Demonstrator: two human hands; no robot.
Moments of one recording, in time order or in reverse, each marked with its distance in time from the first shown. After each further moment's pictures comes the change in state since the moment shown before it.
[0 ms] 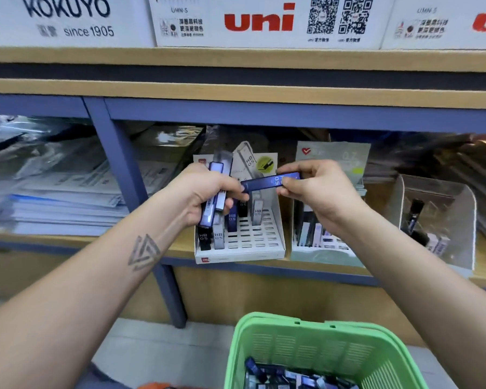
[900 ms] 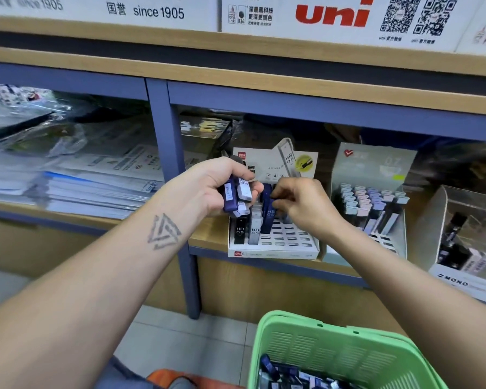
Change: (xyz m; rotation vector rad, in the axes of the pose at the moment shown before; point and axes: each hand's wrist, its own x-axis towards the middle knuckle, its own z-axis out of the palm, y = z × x) left_hand -0.006 -0.001 -0.053 -0.370 -0.050 -0.227; right_hand 0.017 0.034 0.080 -0.766 -0.170 -0.375
